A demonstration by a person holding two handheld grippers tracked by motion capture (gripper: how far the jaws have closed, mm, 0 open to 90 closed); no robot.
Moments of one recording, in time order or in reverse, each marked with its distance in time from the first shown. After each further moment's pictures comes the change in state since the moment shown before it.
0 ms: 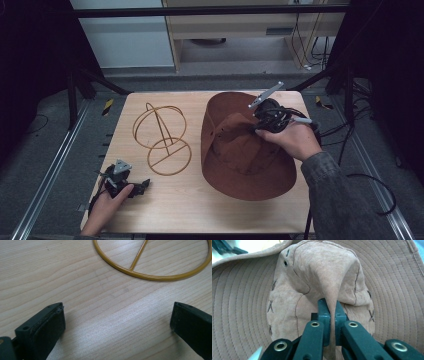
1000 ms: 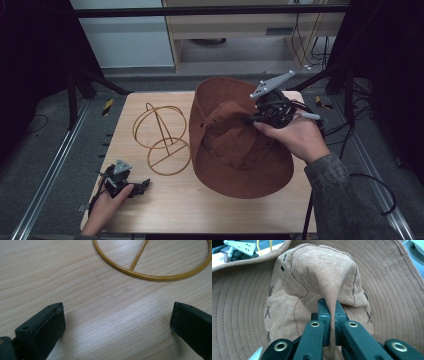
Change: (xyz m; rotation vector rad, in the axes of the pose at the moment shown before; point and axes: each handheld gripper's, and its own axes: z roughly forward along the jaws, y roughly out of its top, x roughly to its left) left arm 0.000 0.000 0.000 0.001 0.001 0.002; right arm 0.022 0.021 -0.045 -0.168 0.006 -0.033
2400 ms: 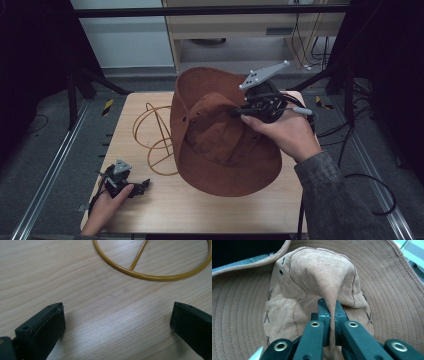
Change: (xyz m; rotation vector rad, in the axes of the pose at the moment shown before) left arm 0.000 0.000 0.000 -0.001 0.000 0.001; right arm 0.023 0.033 -0.010 -0.113 0.035 -0.020
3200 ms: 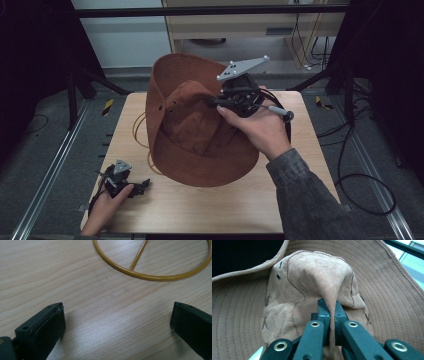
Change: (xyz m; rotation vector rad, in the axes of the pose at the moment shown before) left arm 0.000 0.000 0.000 0.001 0.000 -0.002; right arm 0.020 0.033 0.023 -0.134 -0.029 0.008
